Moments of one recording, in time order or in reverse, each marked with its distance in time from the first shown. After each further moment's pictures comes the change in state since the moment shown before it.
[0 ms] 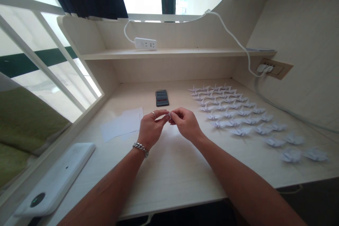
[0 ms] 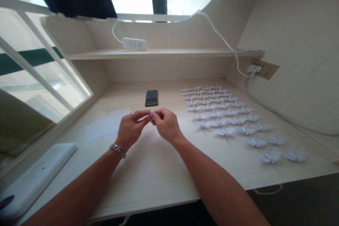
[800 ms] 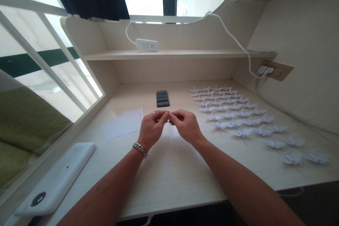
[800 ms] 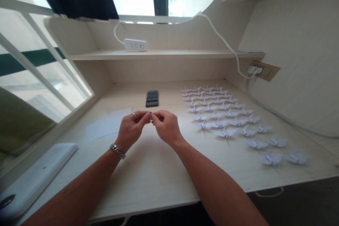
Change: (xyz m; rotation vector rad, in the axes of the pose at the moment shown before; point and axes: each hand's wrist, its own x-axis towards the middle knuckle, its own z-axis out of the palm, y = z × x) left_hand 0.000 0.002 -0.001 -0.069 -0.028 -0.003; right_hand -0.005 -0.002 0.000 -0.124 0.018 -0.109
